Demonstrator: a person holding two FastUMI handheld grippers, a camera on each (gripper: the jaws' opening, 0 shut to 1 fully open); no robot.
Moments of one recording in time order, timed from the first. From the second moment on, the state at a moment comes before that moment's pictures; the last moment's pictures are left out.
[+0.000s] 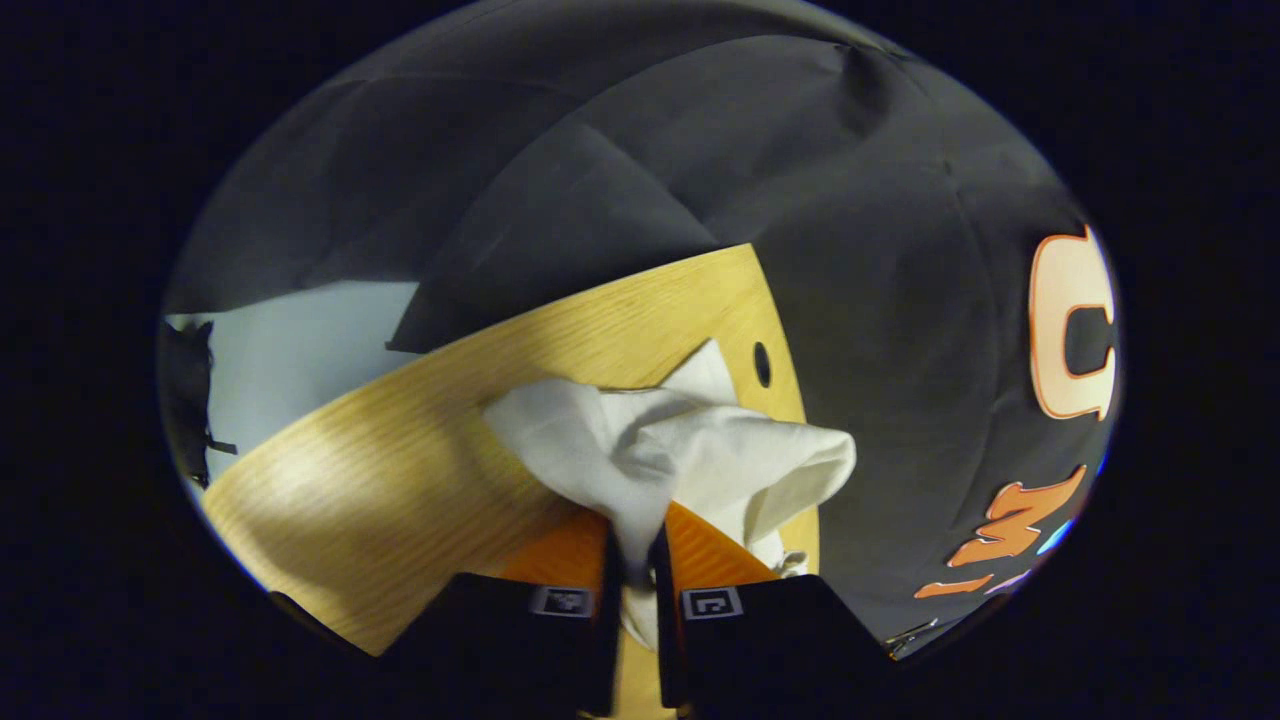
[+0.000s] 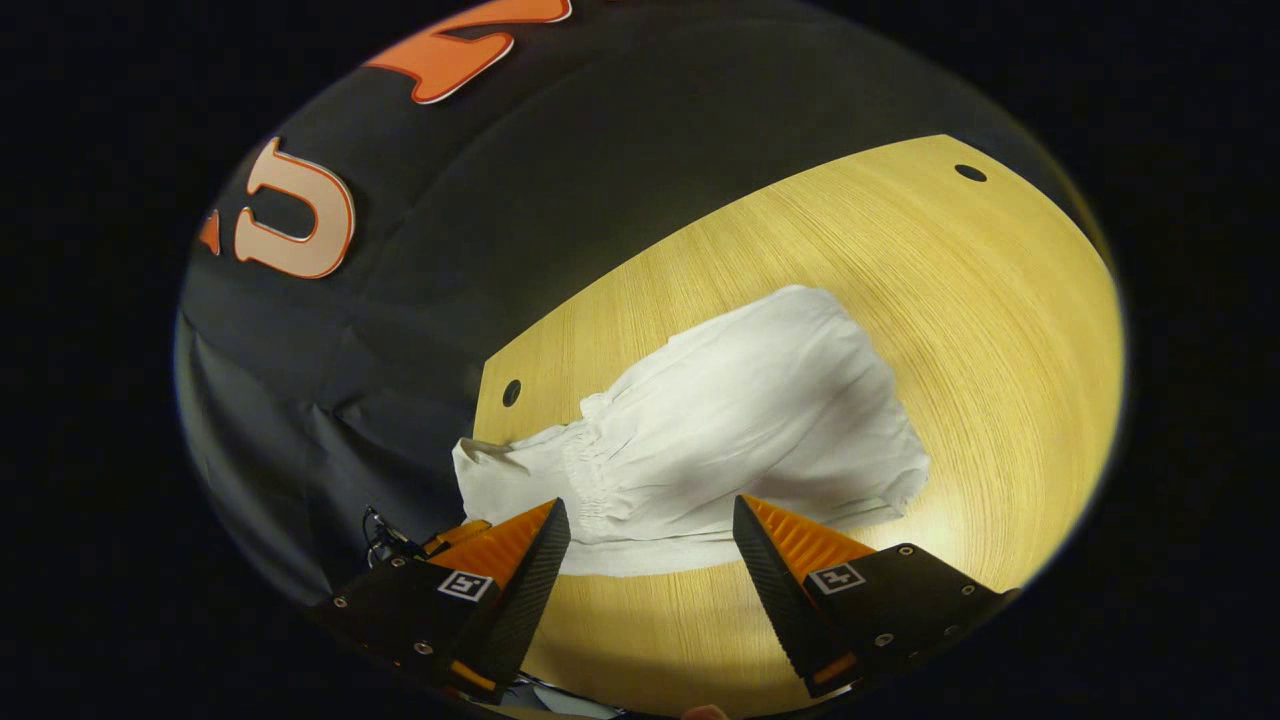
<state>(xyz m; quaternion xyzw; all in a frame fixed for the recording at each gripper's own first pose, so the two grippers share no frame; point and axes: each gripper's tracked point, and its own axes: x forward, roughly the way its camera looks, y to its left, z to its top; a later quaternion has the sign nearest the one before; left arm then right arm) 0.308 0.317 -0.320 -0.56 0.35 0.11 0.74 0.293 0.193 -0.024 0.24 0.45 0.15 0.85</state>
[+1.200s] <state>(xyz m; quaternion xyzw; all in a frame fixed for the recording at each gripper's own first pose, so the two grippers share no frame) 0.388 0.117 -0.042 -0.35 0.26 -0.09 0.90 0.314 0.022 -0.005 0.23 0.38 0.10 0.89</state>
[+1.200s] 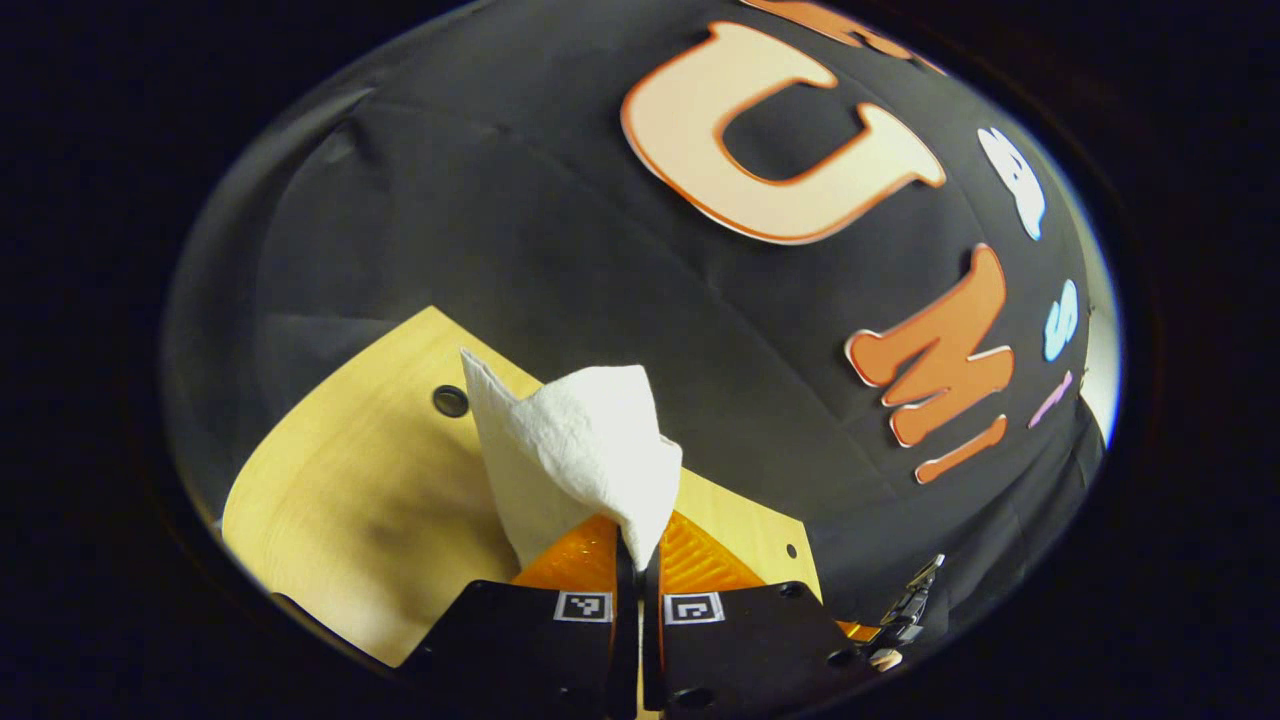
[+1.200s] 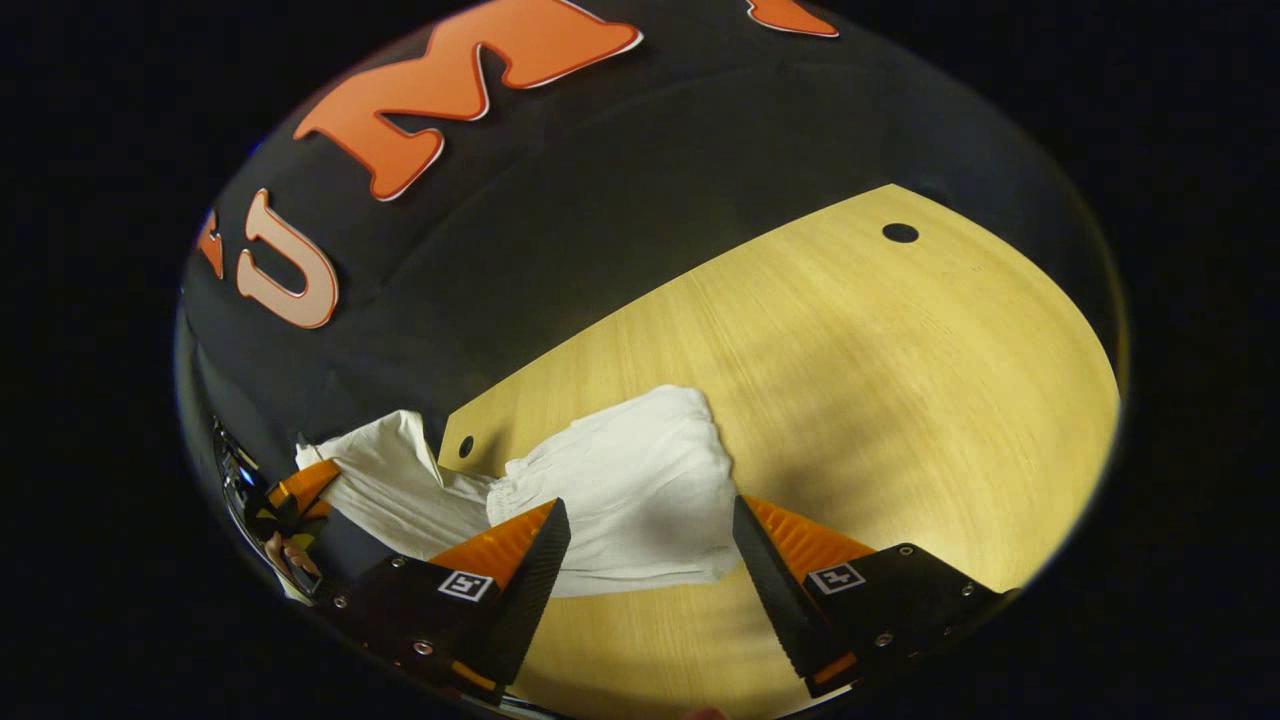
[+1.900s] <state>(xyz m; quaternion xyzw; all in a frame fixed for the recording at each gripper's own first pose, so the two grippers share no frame) 0.400 -0.120 -0.094 -0.25 0.36 -0.20 0.88 0.283 -0.108 -0.039 0.27 0.38 0.03 0.88</state>
